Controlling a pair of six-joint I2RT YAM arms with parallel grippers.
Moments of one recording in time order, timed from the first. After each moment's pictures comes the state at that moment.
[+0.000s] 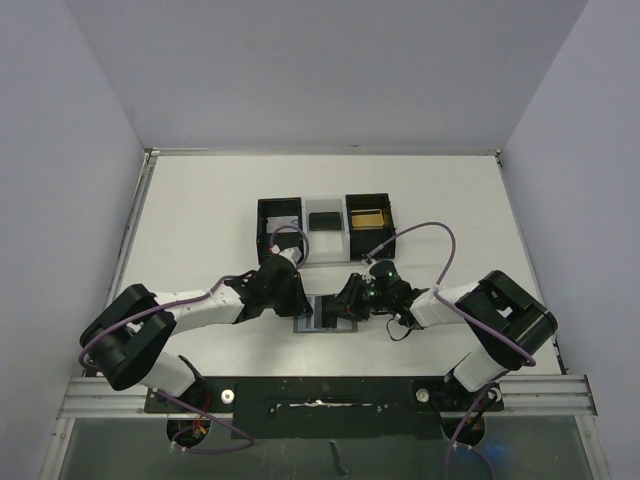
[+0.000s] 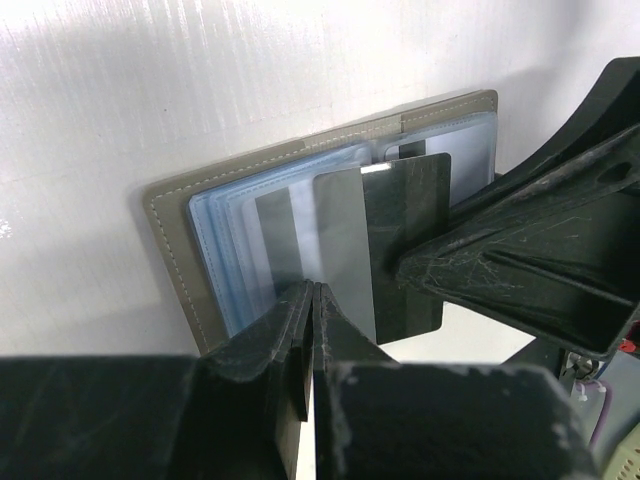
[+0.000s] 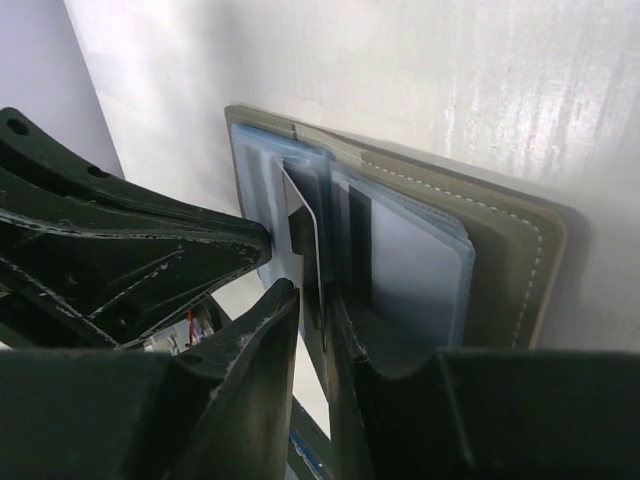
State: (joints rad) left arm -0.79 1.47 0.61 -0.01 0.12 -0.83; right arm 0.68 1.57 0.43 0.46 -0.41 1.10
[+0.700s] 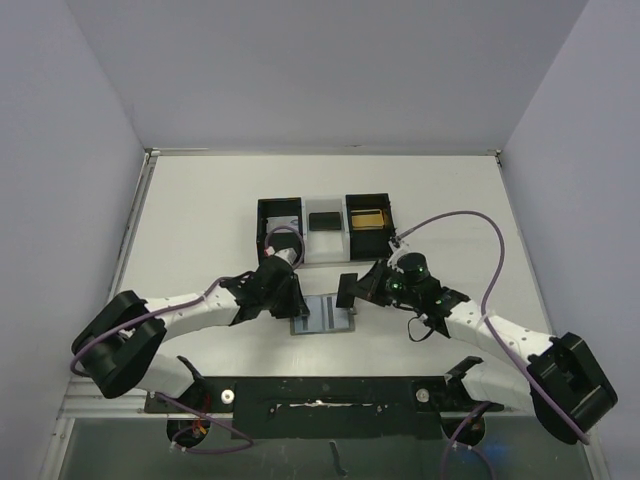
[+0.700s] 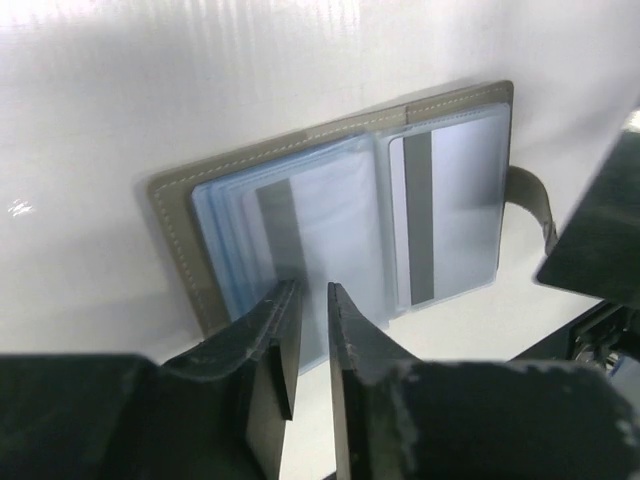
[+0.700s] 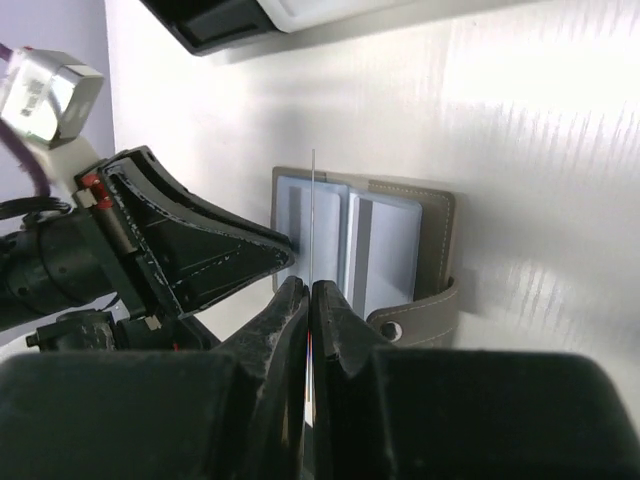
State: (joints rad) left arm -0.79 1.43 0.61 -0.07 0.08 -0.85; right arm 0.59 1.15 0.44 0.13 -0.27 0.94
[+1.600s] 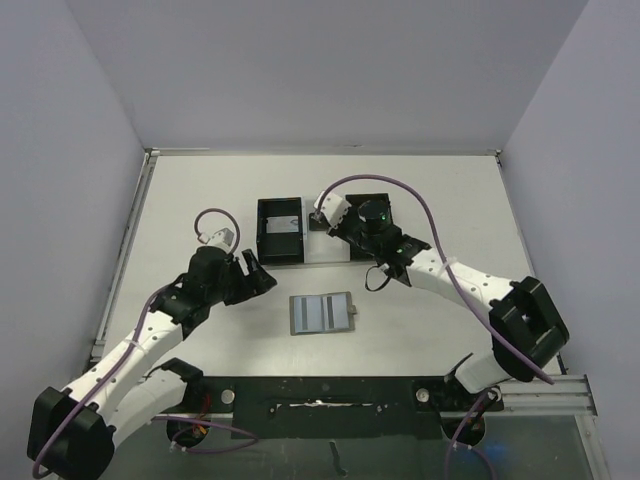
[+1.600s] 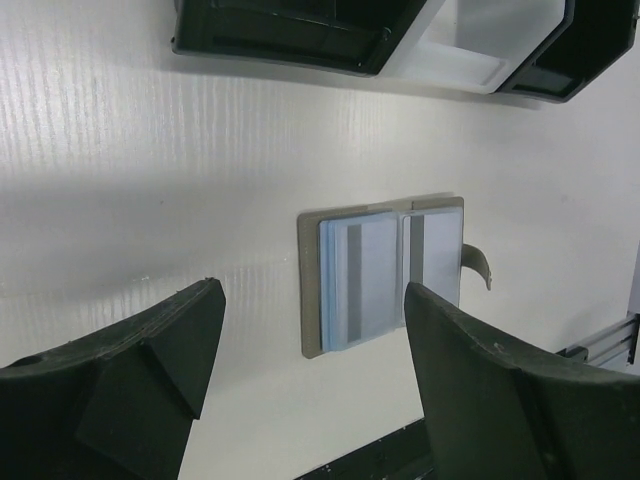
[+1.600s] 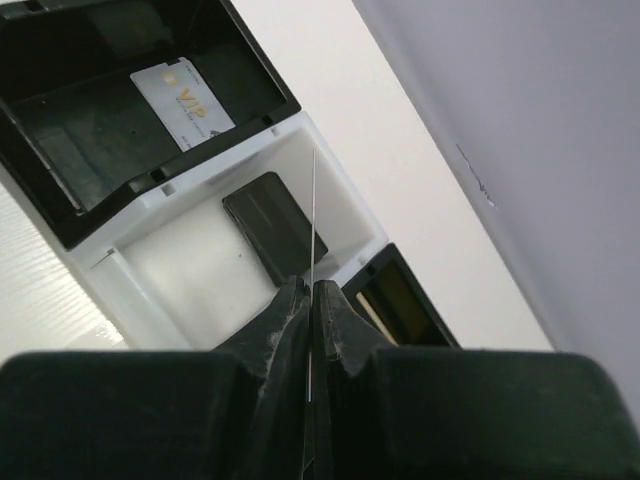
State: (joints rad) left arm -0.46 0.91 0.54 -0.31 0.09 -0.77; right arm 0.69 1.45 0.93 0.18 0.02 -0.54
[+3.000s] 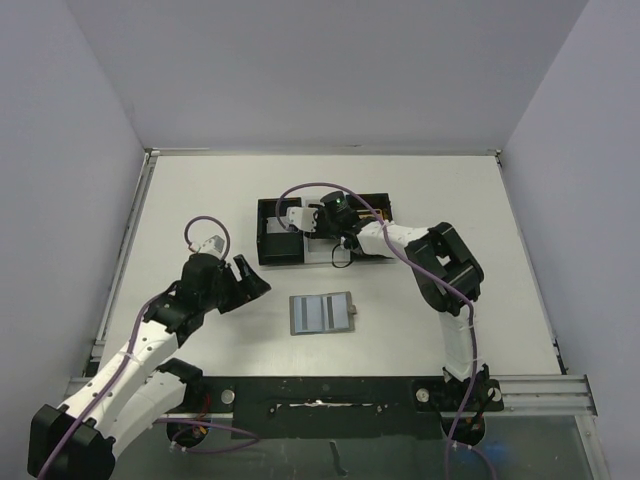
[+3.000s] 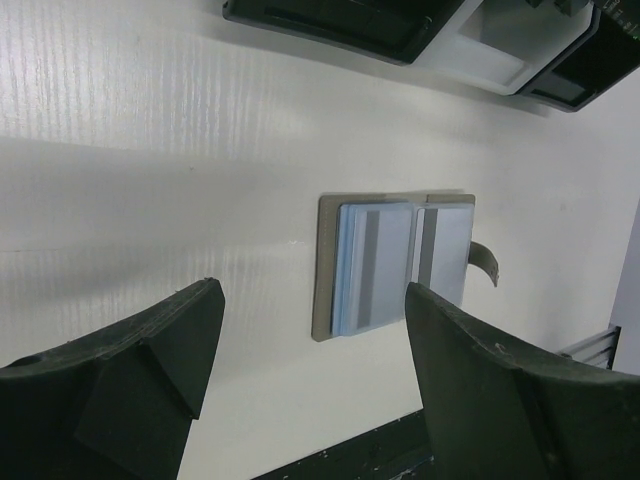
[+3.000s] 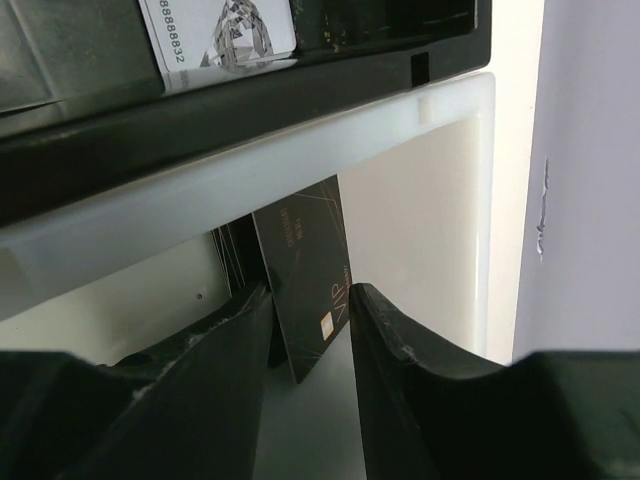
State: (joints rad) left arm -0.42 0.81 0.50 -0.38 0.10 -0.83; right arm 0.63 2.08 1.34 0.06 0.04 -1.01
